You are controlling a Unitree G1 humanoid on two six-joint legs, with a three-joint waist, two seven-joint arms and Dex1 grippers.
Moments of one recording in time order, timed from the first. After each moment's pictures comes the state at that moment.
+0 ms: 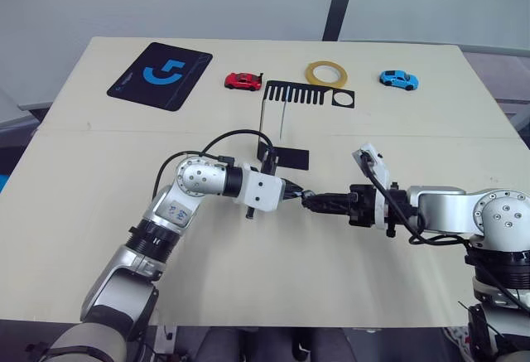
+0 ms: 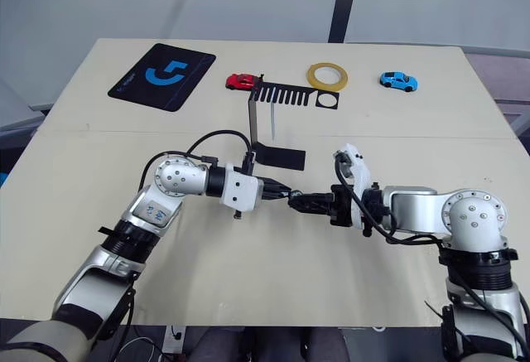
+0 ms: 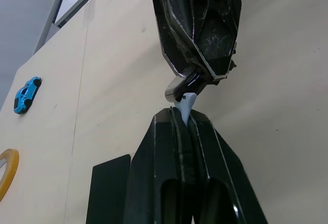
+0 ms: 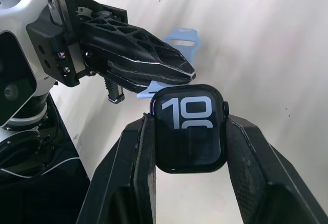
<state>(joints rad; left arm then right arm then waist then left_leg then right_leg) -0.74 0.40 -0.34 0.22 0.10 -0.33 -1.01 -0.54 -0.67 -0.12 -0.15 1.62 1.39 -0.03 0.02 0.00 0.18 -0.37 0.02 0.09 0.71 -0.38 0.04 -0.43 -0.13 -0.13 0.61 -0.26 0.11</state>
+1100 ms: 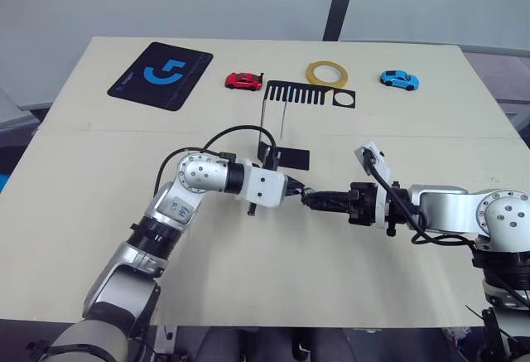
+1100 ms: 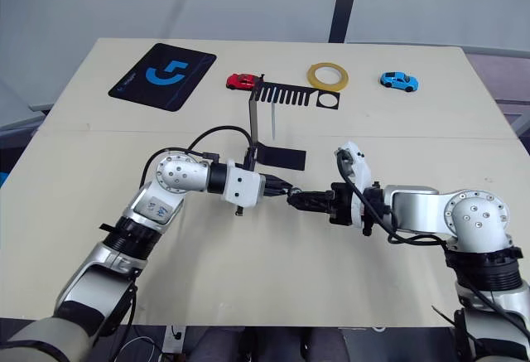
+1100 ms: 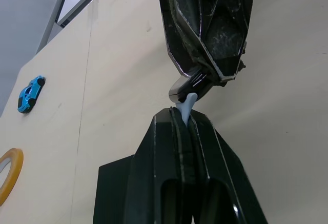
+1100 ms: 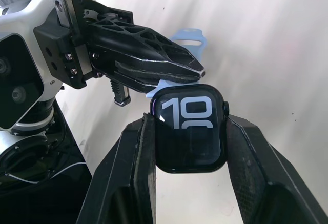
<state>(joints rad) -0.76 0.39 -0.33 0.23 0.10 -0.32 -1.01 -0.53 -0.74 -0.04 -0.16 1.73 1.27 -0.07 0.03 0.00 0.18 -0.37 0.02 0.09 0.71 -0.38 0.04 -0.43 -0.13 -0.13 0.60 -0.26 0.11</state>
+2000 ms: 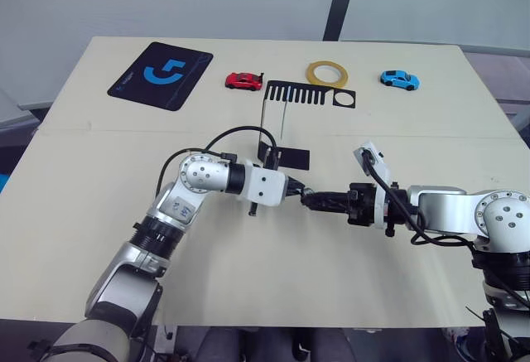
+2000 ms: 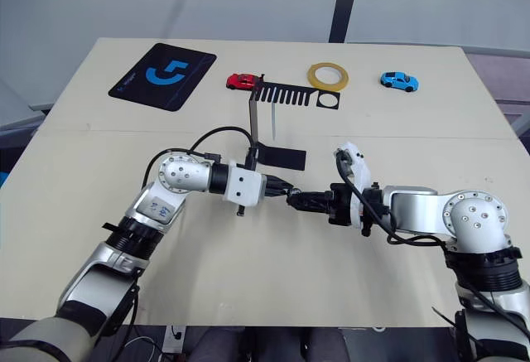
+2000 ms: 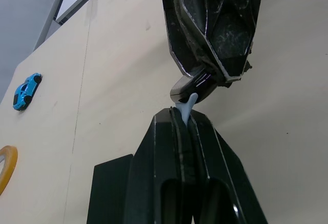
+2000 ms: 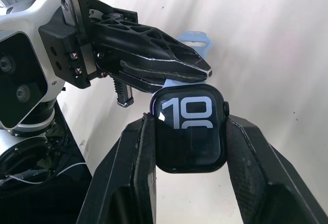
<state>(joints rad) -0.76 0.38 -0.33 0.25 0.10 -0.32 -1.01 -0.53 -0.74 -0.03 -0.16 1.74 1.26 -0.07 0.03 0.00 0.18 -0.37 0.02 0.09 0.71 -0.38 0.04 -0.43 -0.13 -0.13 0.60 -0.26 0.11</state>
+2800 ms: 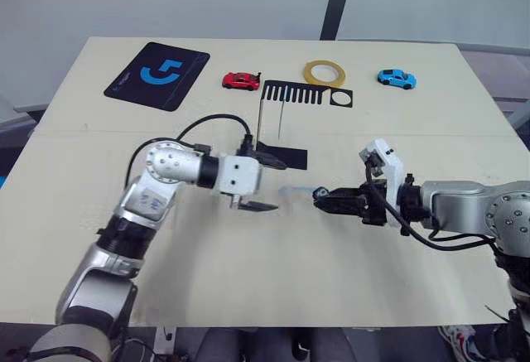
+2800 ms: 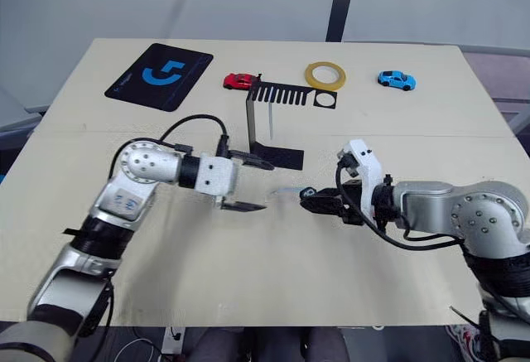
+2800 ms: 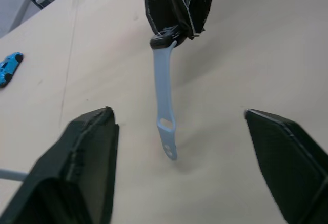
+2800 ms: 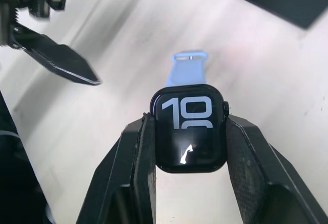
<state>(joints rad) -0.73 0.57 -0.25 0.05 -0.13 -0.04 -1.22 -0.54 -0.91 0.03 -0.36 1.29 1.20 0.30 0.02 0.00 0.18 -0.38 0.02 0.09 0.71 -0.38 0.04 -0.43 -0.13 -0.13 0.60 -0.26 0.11</state>
